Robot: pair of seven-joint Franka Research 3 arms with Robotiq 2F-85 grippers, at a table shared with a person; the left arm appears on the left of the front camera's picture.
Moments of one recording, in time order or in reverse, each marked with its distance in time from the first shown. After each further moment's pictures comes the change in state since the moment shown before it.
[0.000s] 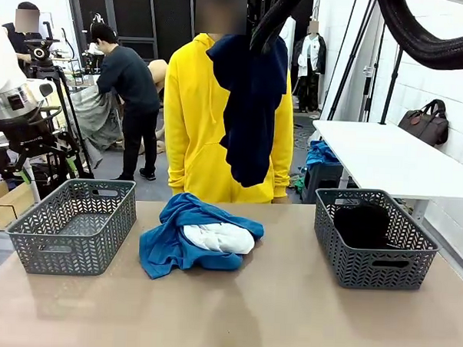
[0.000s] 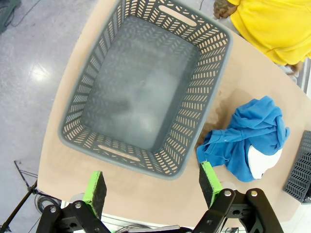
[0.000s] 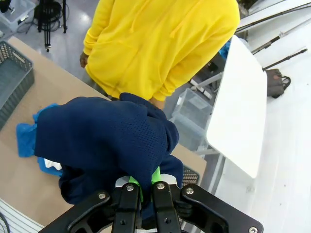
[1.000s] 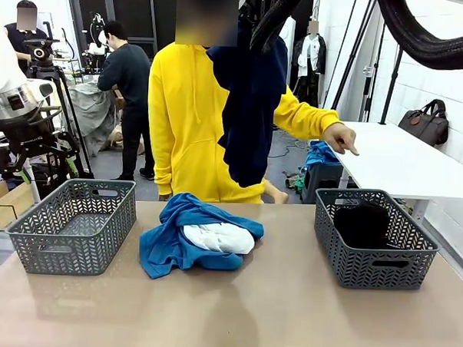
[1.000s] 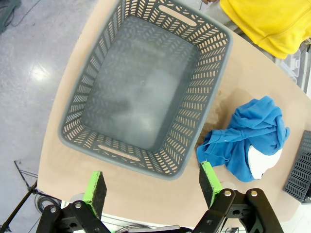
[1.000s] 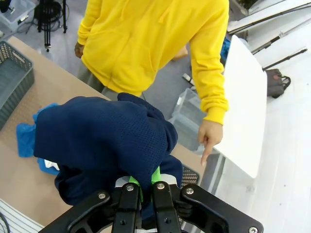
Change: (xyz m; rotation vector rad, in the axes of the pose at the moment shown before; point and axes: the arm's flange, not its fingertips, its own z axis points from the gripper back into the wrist) left arm 0.000 0.000 0.000 0.000 0.000 0.000; right arm 0.000 0.000 0.000 0.000 0.000 0.000
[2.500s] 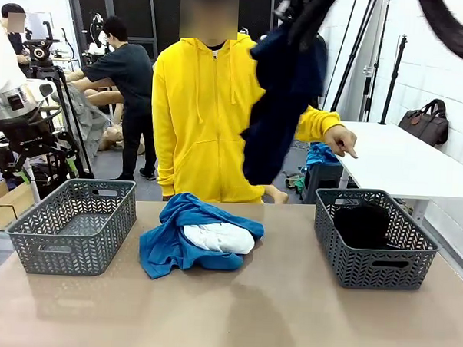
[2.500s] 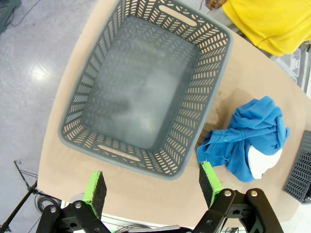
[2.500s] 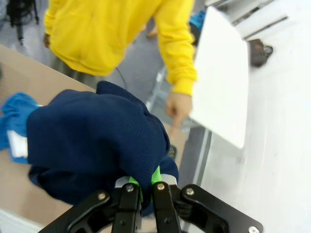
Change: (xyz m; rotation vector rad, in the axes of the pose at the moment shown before) left arm 0.000 0.000 0.000 0.000 0.000 0.001; right arm -0.046 -0.071 -0.010 -0.115 0.124 -0.088
